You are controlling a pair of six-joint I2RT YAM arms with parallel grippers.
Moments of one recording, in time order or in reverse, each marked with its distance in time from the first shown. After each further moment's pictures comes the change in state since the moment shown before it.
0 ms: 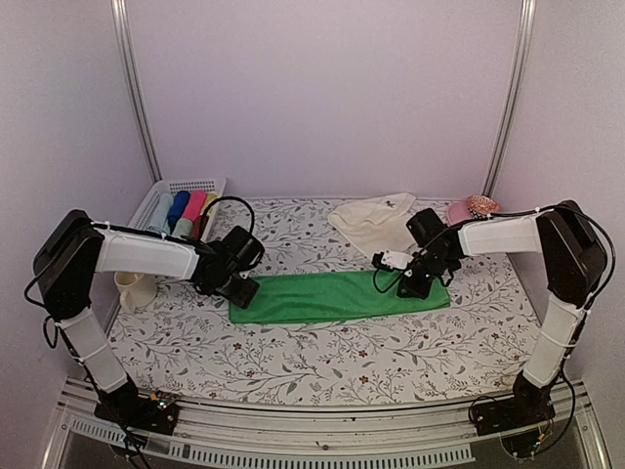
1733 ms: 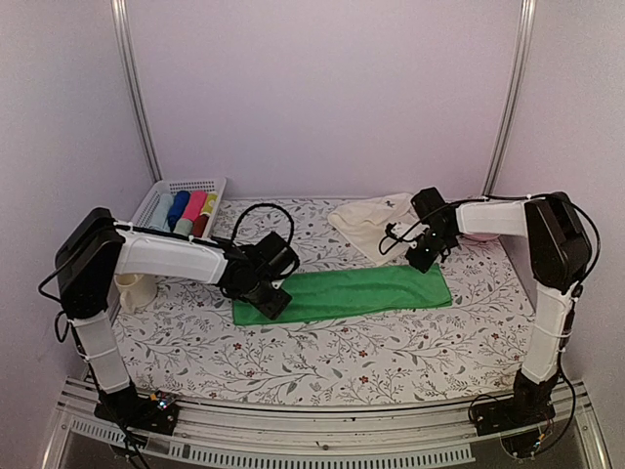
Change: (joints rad) left arm -0.161 0.115 0.150 -0.087 0.113 -0.003; right arm -0.099 0.144 0.233 -0.049 0.188 0.161
